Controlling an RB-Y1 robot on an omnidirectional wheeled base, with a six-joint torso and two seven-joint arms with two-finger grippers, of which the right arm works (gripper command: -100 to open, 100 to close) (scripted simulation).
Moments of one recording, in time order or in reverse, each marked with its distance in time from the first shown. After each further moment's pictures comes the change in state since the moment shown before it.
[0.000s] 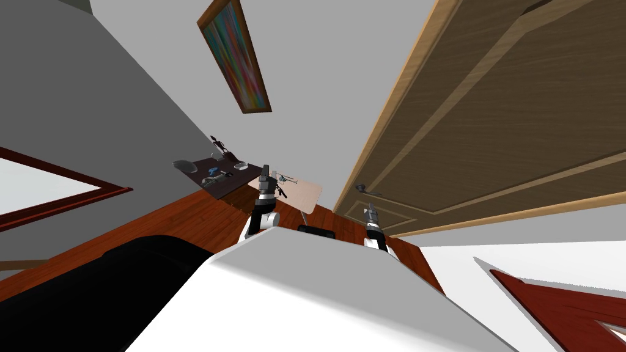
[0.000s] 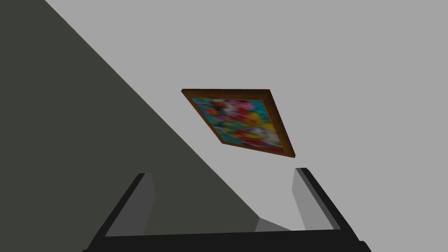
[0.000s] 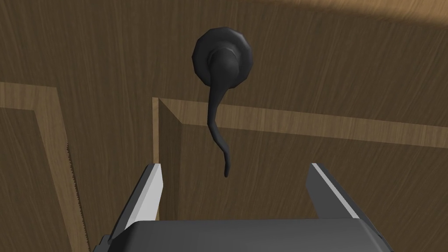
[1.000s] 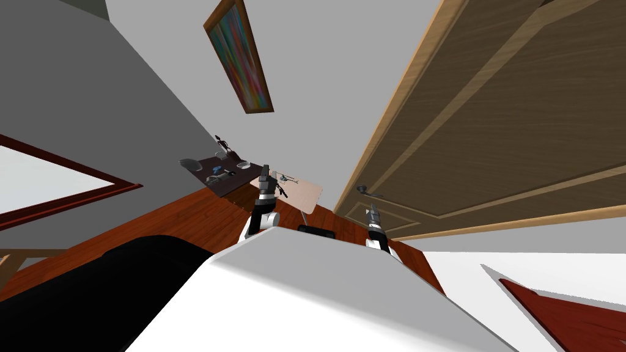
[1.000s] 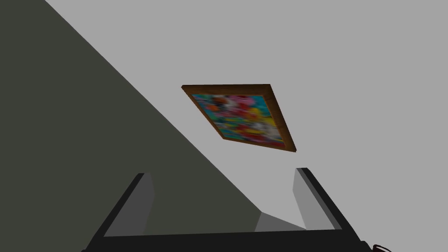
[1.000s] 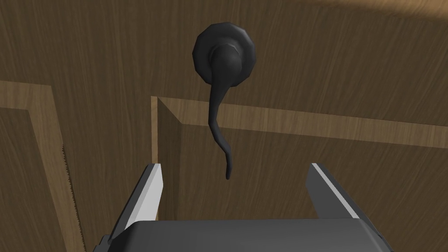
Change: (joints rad) arm -0.002 -0.015 -0.014 0.021 -0.009 -0.010 -0.010
